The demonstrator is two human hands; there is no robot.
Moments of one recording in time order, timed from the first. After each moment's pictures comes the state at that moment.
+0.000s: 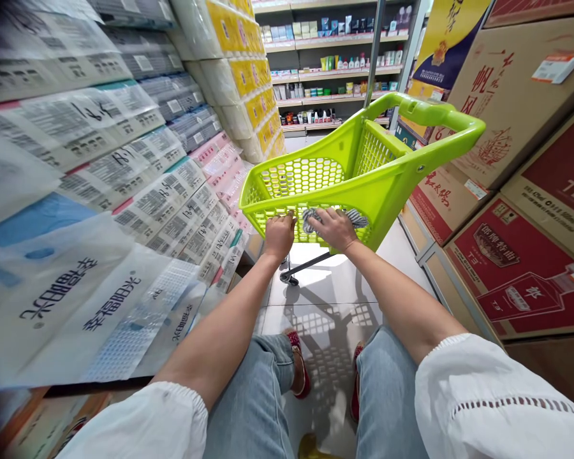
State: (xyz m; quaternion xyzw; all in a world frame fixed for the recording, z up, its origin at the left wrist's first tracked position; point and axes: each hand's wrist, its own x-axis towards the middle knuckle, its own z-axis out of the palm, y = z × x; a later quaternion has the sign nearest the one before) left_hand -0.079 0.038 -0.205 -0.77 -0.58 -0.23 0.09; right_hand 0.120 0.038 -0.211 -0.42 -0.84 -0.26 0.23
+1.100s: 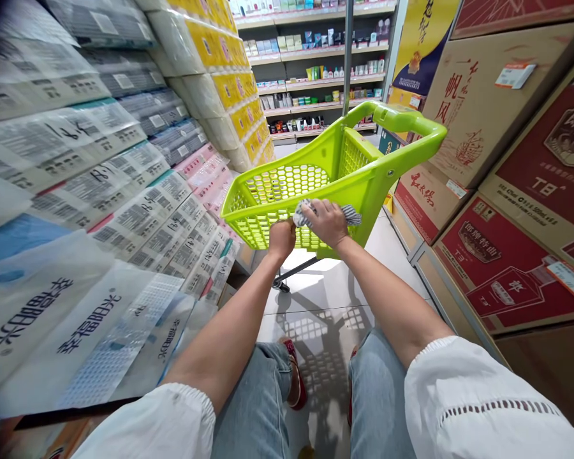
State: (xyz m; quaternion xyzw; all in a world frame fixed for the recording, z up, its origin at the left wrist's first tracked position) left_hand -0.034 0.059 -0.204 -0.77 -0.59 -0.23 0.06; right_hand 0.136 0.045 -0.181 -0.48 -0.79 -0.25 0.28
